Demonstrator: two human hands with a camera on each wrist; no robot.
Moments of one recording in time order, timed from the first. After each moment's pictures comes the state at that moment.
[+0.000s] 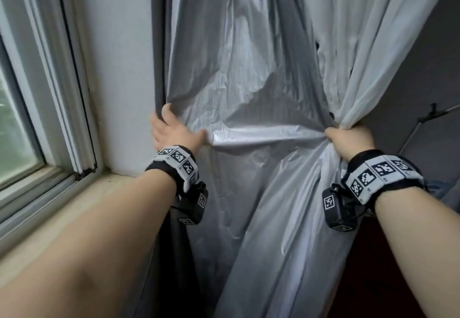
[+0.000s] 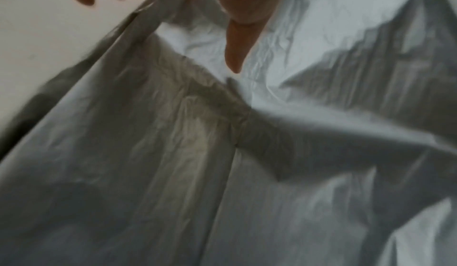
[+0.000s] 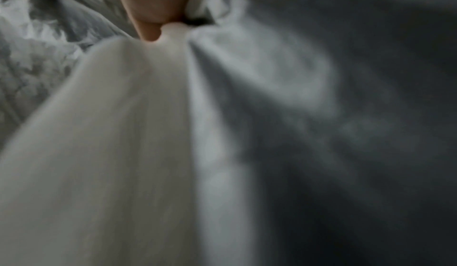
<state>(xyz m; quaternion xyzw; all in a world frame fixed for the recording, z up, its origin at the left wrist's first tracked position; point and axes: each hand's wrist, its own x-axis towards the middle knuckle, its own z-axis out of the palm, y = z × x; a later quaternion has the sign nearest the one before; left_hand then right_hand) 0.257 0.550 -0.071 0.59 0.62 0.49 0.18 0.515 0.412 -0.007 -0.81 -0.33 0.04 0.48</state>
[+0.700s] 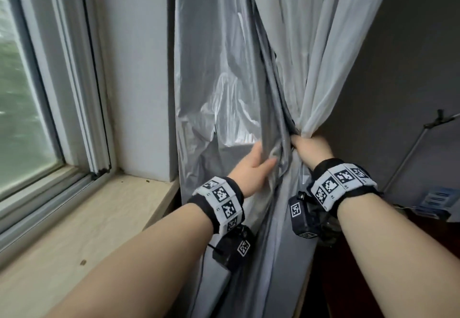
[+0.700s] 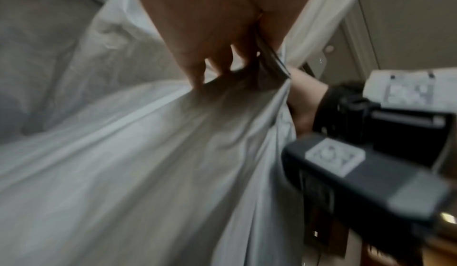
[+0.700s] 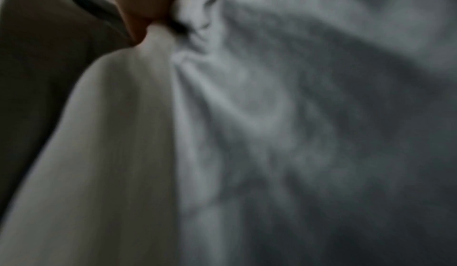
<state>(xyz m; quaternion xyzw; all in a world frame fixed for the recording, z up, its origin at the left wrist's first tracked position) 0.314 0.459 -0.082 0.77 0.18 0.41 0.46 0.449 0.431 -0.023 -0.77 -0.39 0.14 0.48</state>
